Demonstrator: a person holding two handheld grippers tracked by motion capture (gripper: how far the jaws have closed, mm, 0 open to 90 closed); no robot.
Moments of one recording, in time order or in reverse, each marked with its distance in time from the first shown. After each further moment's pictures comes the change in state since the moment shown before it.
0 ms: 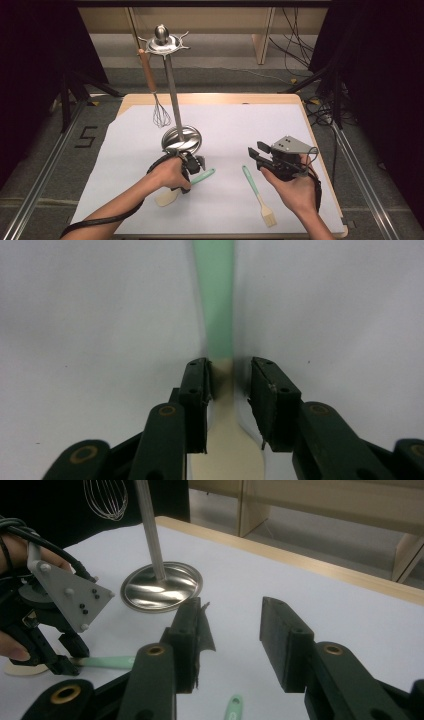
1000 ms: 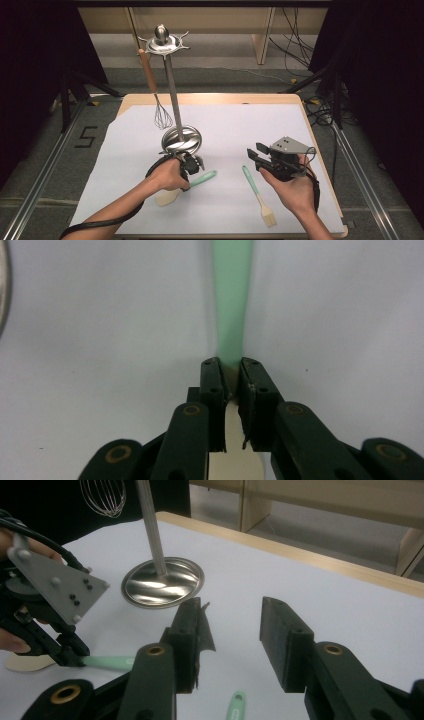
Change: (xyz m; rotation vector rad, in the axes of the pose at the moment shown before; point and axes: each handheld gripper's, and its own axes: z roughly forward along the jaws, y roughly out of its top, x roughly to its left) left arm -0.001 -0.010 -0.006 -0.107 0.023 0.006; right arm 0.000 -0.003 0.004 0.012 -0.003 -0.002
